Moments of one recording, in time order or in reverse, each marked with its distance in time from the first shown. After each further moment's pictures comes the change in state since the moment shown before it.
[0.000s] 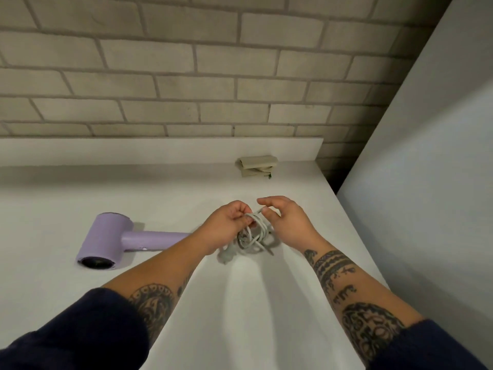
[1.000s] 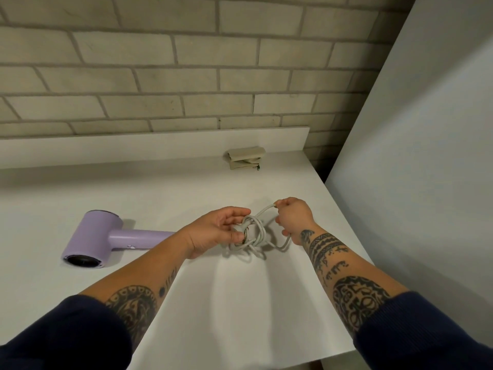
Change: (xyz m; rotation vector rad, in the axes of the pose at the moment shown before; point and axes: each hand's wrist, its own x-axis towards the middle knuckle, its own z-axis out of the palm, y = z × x) left_hand -0.020 -0.012 -0.005 -0.174 -0.316 -0.103; right_hand 0.000 0.029 -0.010 0.335 0.150 0.547
